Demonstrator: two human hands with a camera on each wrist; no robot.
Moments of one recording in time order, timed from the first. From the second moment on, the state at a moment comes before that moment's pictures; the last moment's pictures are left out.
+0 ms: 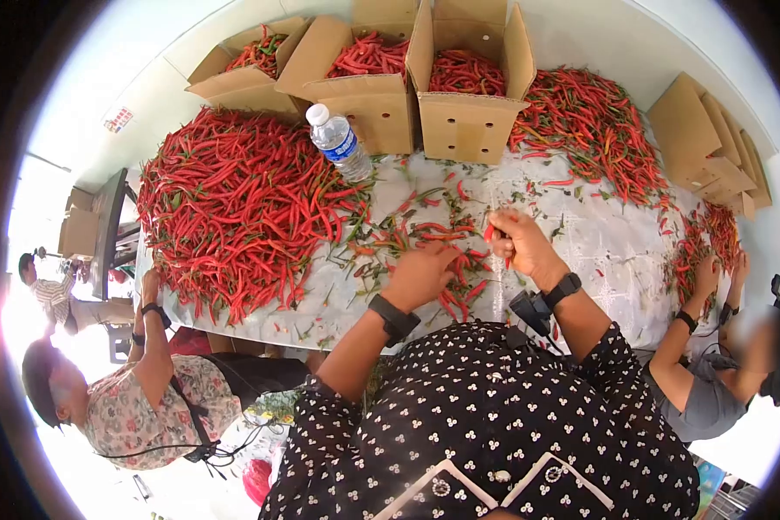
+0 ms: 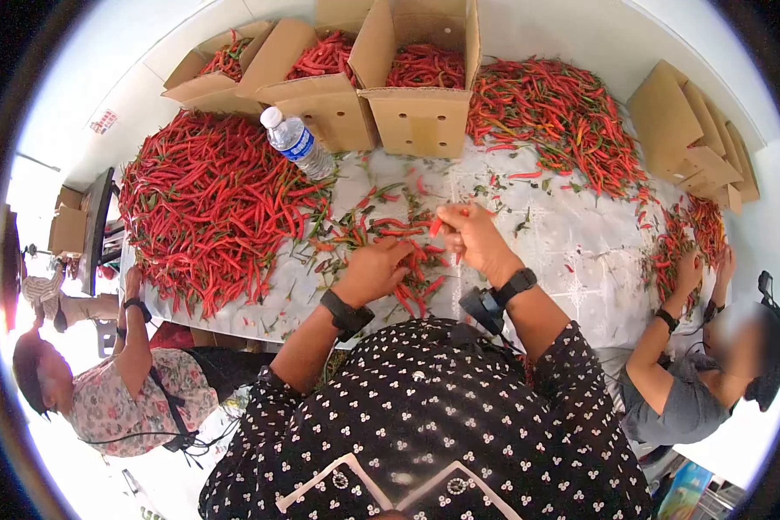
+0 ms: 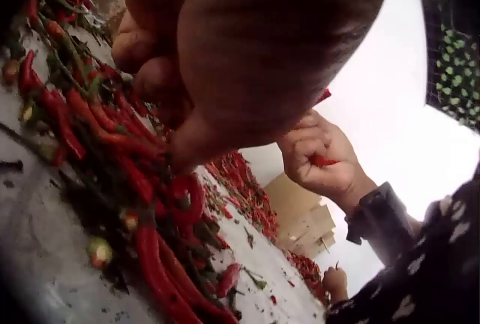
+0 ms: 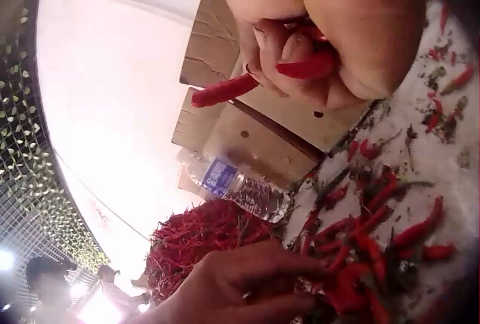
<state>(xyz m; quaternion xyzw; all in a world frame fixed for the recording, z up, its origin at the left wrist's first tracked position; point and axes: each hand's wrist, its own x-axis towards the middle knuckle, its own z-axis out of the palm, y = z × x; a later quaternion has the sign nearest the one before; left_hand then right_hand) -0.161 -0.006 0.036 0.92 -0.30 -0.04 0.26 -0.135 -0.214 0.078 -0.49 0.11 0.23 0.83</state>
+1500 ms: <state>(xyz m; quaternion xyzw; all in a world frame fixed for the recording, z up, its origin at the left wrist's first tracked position) -0.161 0.008 0.069 0.93 -0.27 0.09 0.24 -0.148 -0.219 0.088 -0.70 -0.05 0.27 0.66</state>
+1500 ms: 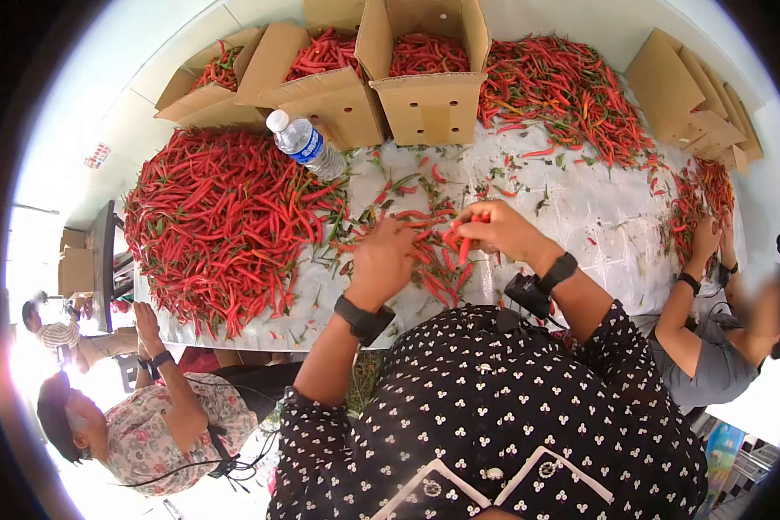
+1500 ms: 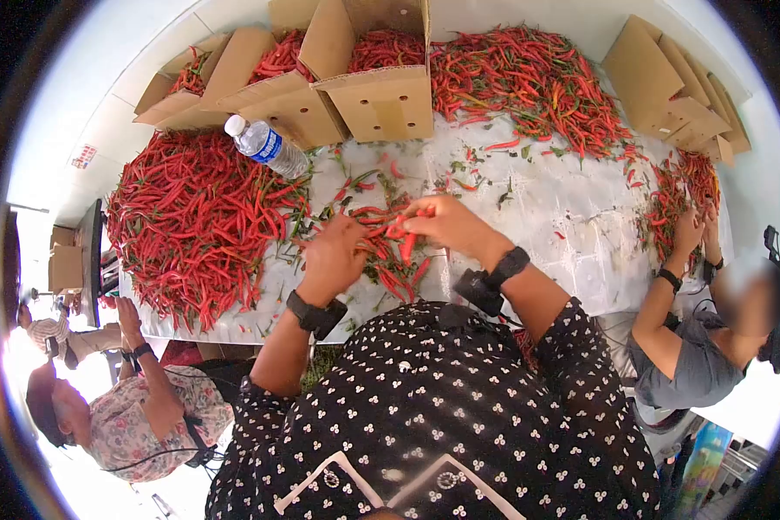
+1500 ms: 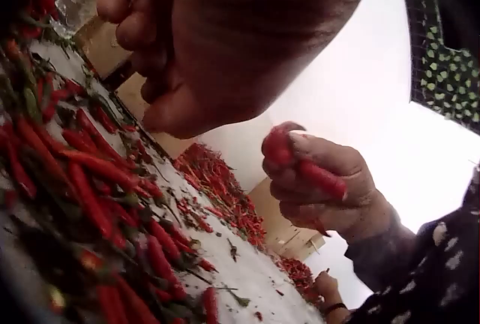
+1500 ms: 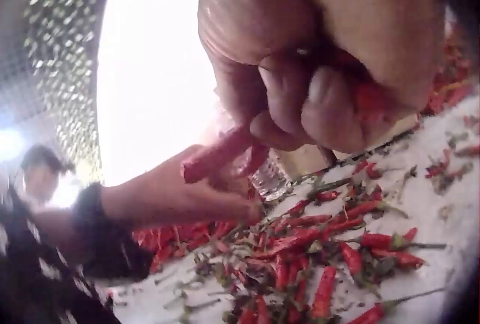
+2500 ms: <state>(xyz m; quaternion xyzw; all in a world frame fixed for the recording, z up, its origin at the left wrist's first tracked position) -0.154 0.007 0.040 0.64 -0.01 -0.28 0.72 -0.161 -0.247 0.054 -0.68 0.06 0.30 0.67</state>
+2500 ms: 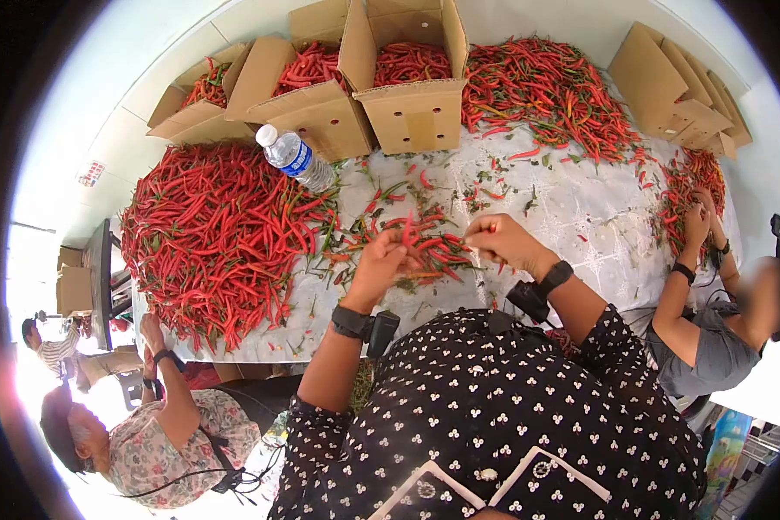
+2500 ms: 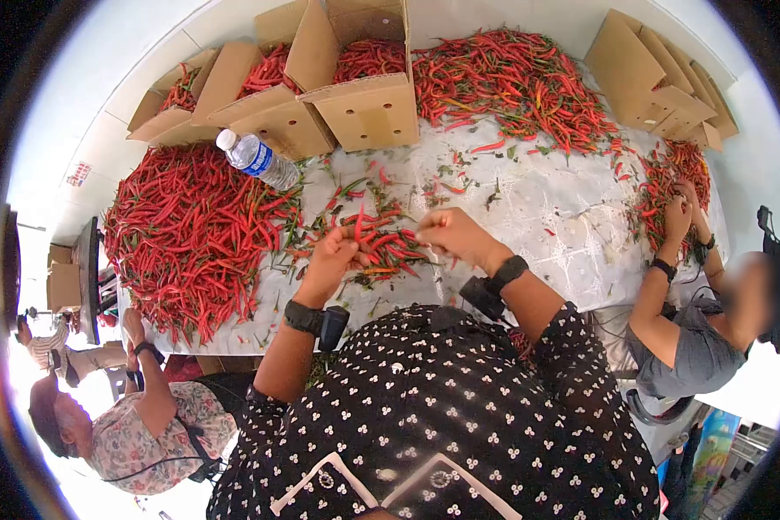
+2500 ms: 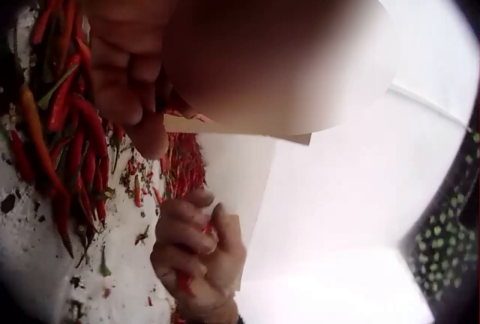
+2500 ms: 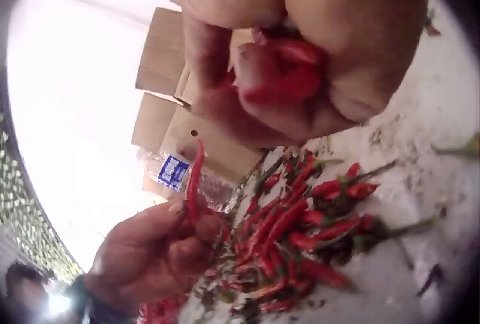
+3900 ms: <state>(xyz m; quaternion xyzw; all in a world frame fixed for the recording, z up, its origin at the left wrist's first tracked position) -0.155 -0.013 0.046 0.89 -0.18 -0.03 0.41 -0.144 -0.183 0.065 -0.60 0.08 0.34 0.72</state>
